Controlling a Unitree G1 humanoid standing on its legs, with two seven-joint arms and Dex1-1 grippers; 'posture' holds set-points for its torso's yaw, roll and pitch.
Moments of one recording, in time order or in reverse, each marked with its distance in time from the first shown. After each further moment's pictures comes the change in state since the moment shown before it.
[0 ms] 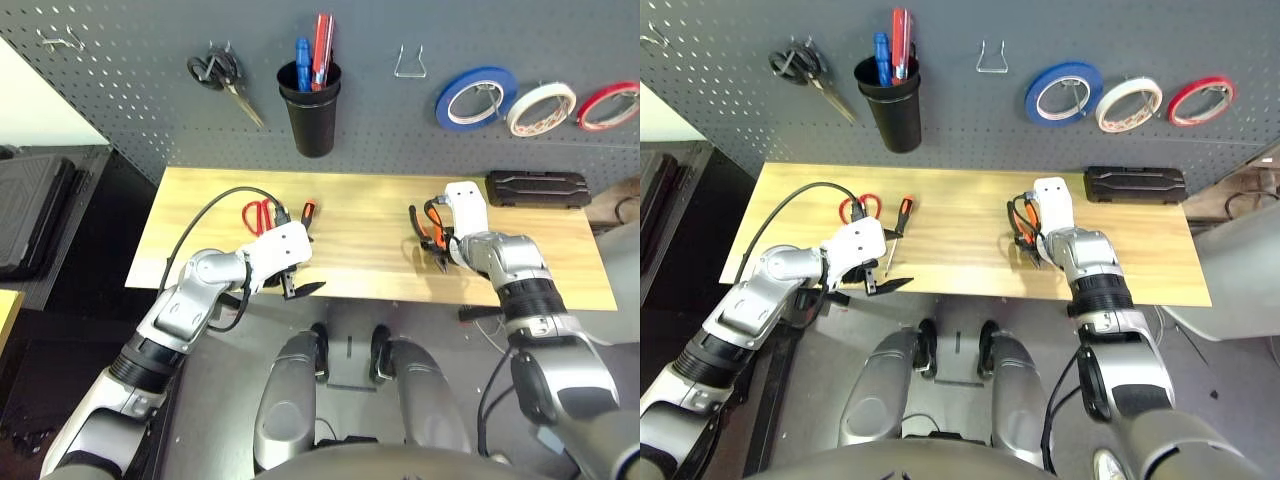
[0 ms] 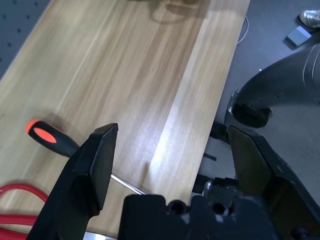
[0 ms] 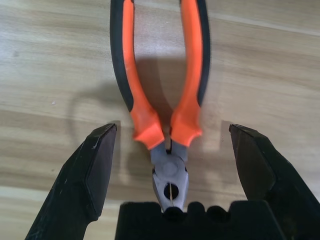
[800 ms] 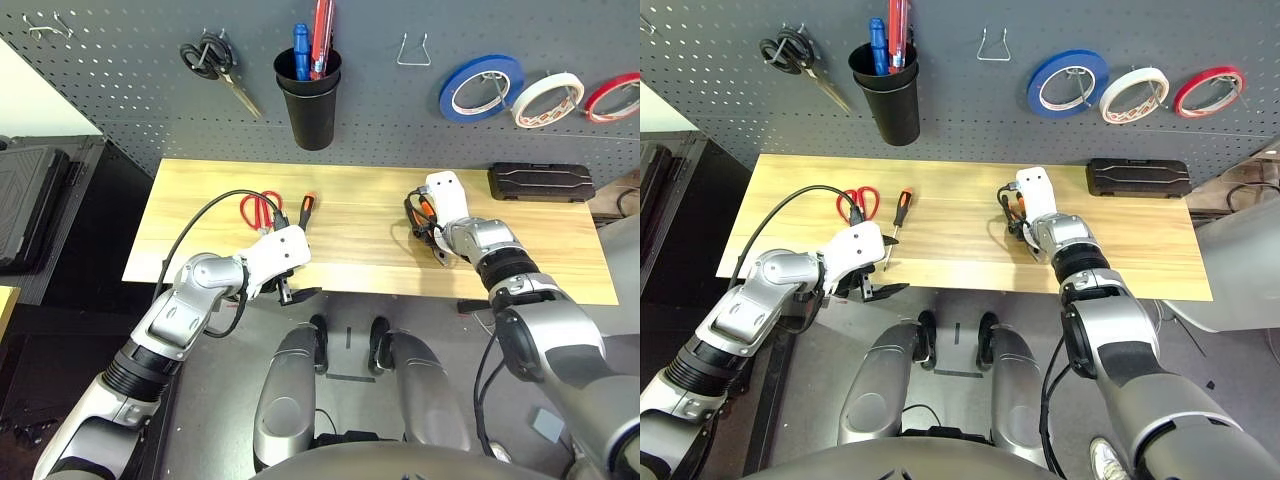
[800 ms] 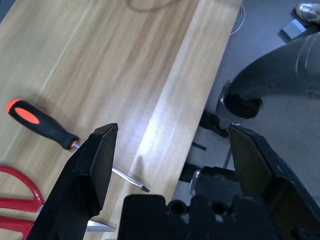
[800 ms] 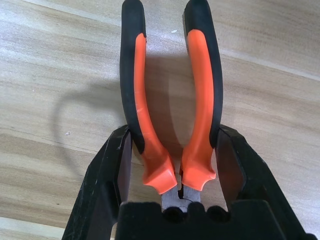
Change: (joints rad) left arm 0.020 0.017 0.002 -0.057 0.009 0.071 0.006; right arm -0.103 0.011 0.033 0.218 -0.048 -0.179 0.049
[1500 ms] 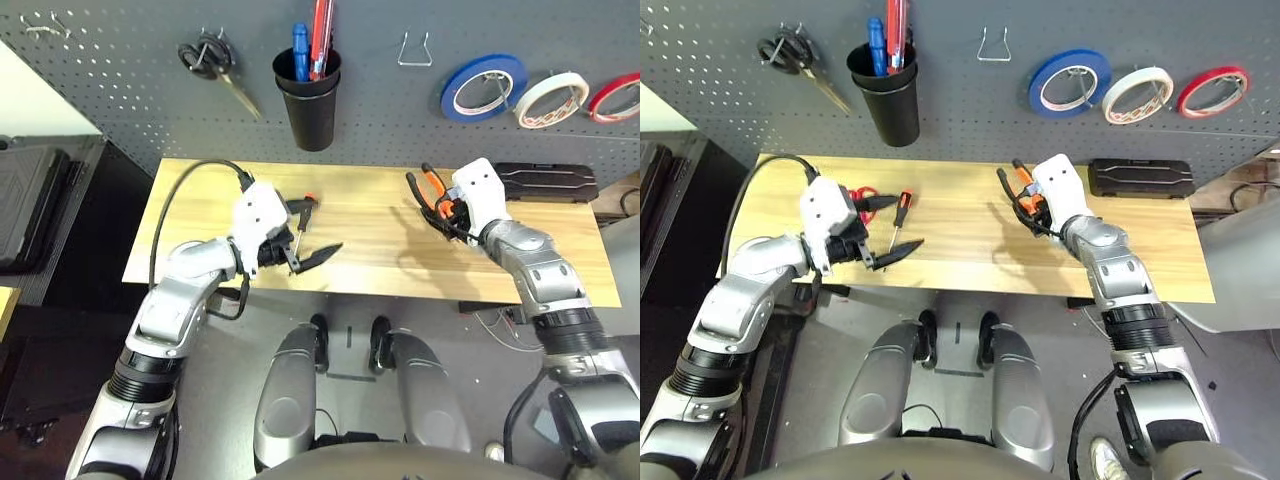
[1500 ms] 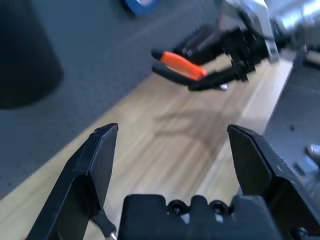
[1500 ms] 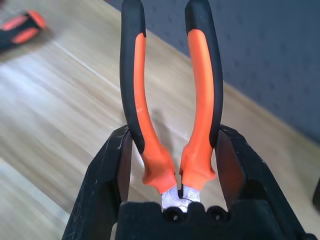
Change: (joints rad) left arm 0.023 -0.150 0.289 -0.236 -0.337 0.068 0.098; right arm 0.432 -0.200 0.043 -0.829 0.012 -0.279 0.302
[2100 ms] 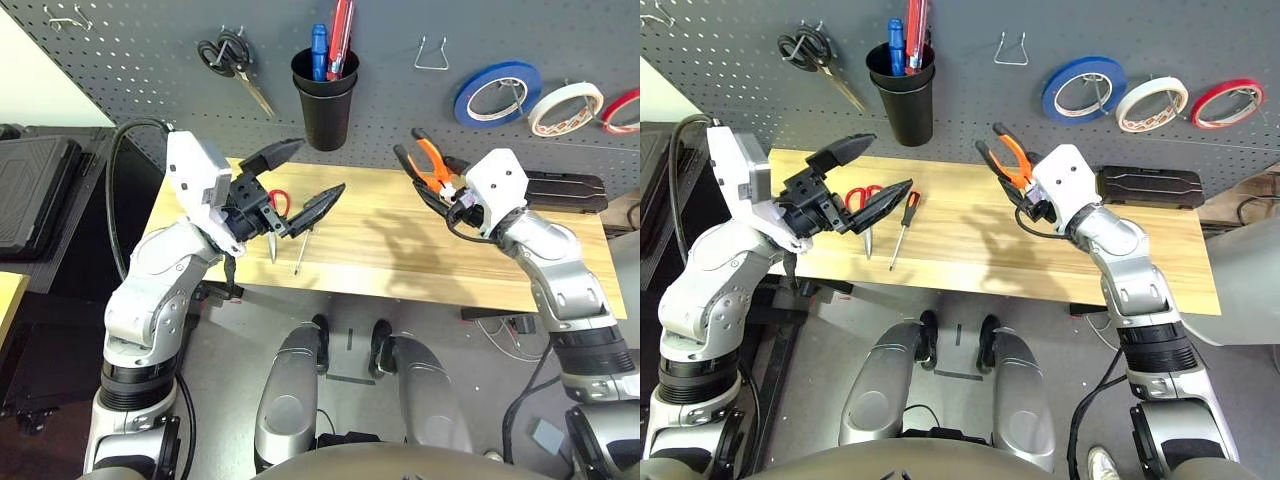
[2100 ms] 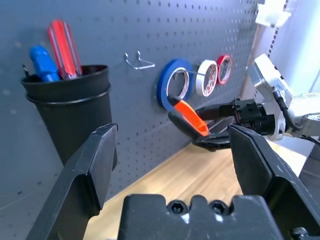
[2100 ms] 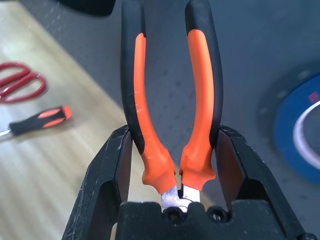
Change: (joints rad) left arm -0.029 -0.073 0.139 -0.137 -0.228 0.006 0.120; right arm -0.006 -0.010 -0.040 -0.126 0.008 -0.252 -0.011
